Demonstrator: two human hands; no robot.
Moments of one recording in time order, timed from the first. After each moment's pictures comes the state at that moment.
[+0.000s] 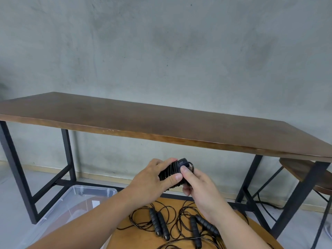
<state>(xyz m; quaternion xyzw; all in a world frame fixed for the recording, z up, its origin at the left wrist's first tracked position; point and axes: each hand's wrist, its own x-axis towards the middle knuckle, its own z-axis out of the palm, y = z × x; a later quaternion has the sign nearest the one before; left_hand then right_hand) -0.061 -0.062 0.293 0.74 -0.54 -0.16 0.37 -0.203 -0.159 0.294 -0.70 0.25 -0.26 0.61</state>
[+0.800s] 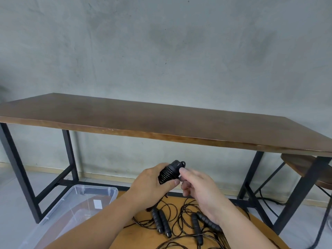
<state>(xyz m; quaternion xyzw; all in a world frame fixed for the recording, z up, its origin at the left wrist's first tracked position) -0.067 -0.066 0.279 0.74 -0.52 -0.12 0.40 -0.210 -0.161 0.298 -0.71 0.29 -0.20 0.61</state>
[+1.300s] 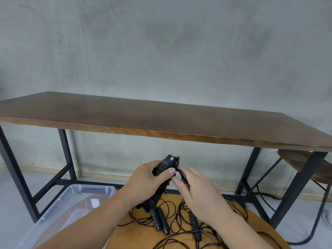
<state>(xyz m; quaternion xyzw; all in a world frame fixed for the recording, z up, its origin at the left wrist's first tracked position) -0.067 -0.066 0.288 0.71 -0.48 -0.19 0.48 -0.223 -0.159 0.293 -0.93 0.22 -0.21 0.19</state>
